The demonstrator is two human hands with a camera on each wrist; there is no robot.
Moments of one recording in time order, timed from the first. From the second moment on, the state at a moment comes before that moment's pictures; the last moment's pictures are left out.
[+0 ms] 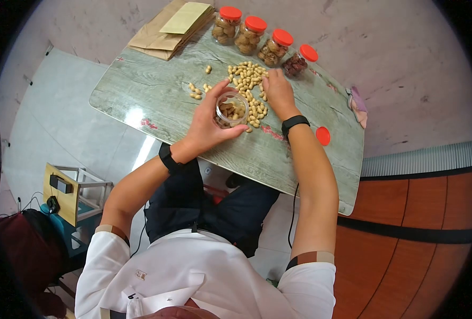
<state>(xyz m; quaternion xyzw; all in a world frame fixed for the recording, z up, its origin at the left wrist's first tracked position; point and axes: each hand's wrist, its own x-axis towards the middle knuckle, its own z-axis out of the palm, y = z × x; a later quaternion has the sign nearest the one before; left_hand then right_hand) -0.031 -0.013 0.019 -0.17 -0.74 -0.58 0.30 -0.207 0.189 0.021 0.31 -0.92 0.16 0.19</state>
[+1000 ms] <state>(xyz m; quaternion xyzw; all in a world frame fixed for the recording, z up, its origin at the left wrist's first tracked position) -0.030 -0.010 0.022 -0.13 -0.76 -0.56 0.30 -0.097 0.107 0.181 0.57 -0.82 -0.08 -0.01</state>
